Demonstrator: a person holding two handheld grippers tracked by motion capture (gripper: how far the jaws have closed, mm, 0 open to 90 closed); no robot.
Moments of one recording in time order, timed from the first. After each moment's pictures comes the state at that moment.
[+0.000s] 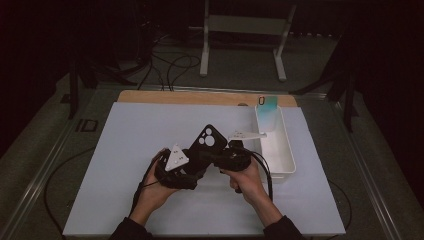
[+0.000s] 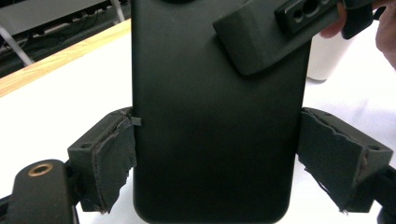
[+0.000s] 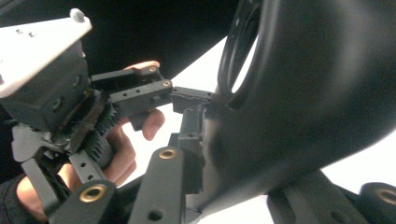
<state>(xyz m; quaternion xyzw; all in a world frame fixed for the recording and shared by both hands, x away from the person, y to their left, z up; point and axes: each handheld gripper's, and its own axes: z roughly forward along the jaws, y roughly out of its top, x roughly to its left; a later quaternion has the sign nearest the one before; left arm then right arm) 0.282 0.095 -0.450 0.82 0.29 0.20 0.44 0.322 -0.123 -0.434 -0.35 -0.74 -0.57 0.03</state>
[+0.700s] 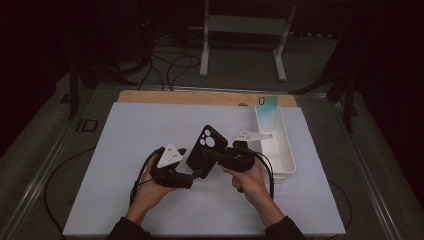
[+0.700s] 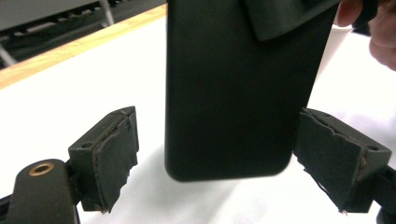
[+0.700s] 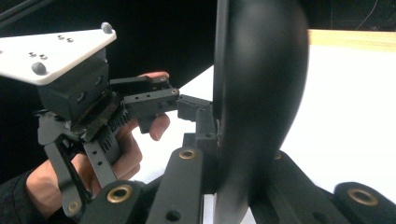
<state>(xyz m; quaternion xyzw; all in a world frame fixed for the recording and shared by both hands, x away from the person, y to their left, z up) 0.287 0.111 -0.445 0.82 0.30 0.16 0.47 0.316 -0.132 -0.424 -0.33 -0.74 -0.59 0.01</state>
